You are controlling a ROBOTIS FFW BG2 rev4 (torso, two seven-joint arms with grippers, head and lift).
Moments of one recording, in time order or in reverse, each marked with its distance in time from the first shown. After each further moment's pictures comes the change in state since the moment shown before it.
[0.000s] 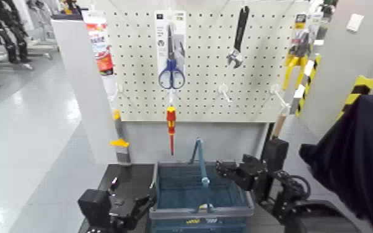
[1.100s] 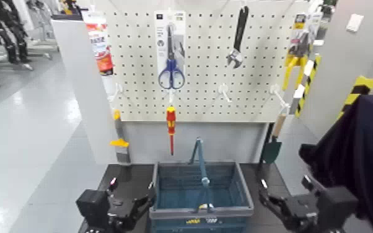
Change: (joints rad) left arm 0.006 0.001 0.008 -0.004 0.001 0.003 0.000; right arm 0.486 0.026 -0.119 -0.458 0.220 -0.257 -0.309
